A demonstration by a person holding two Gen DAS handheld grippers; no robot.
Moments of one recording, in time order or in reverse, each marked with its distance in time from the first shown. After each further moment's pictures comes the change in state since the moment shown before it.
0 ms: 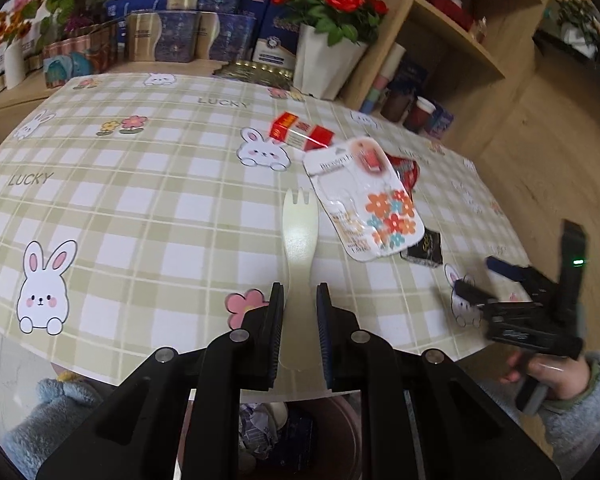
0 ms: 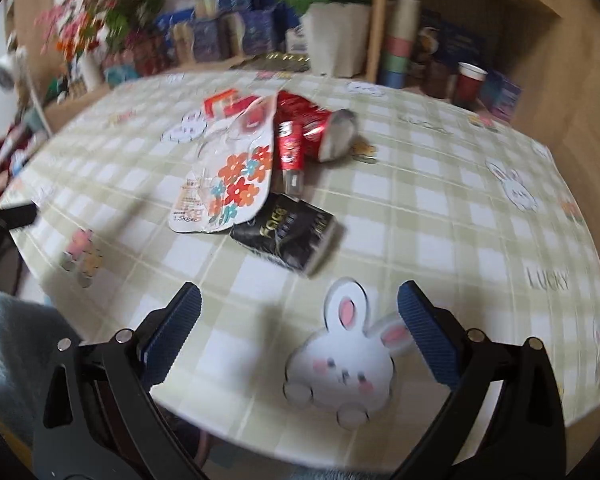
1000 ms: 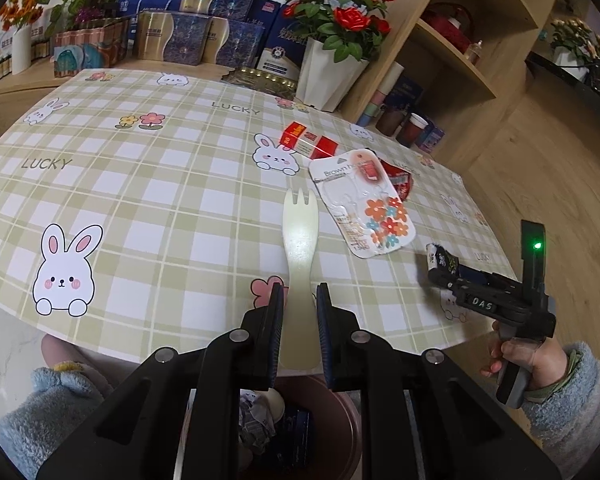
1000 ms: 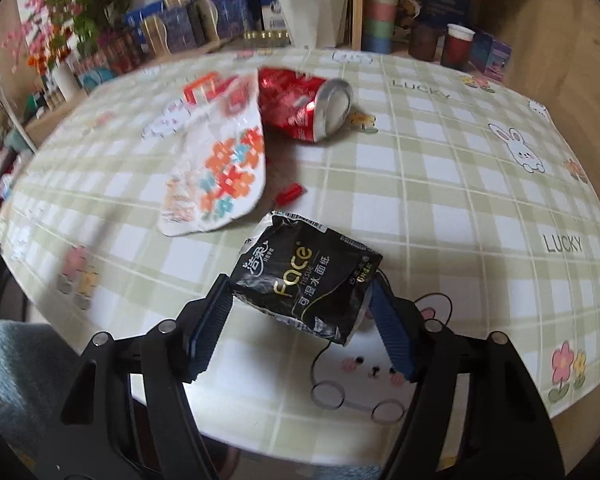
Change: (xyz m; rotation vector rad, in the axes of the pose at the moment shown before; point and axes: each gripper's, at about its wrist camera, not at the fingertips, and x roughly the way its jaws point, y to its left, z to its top) left arm -0.037 0.025 -0.014 -0.024 -0.025 -0.063; right arm 0.004 0.001 0.001 0.143 0.059 -0.010
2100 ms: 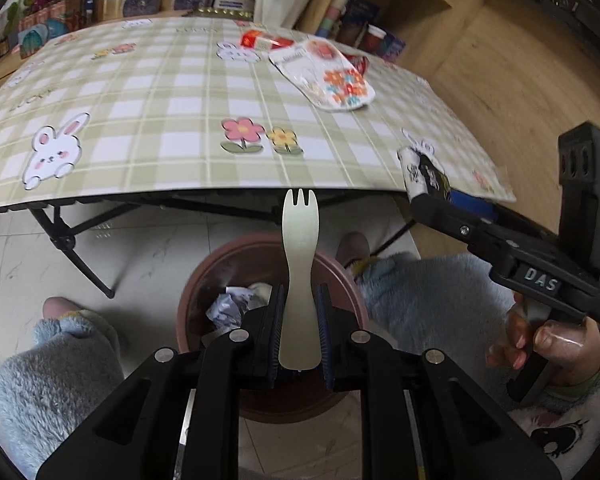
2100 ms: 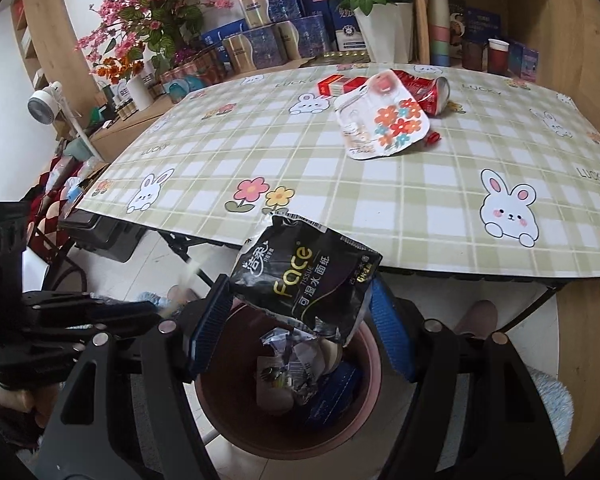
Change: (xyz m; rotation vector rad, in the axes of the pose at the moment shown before) left arm -0.018 -0.005 -0.111 0.149 0.240 -0.059; right arm -0.082 0.120 -0.105 -0.002 -0.092 0.198
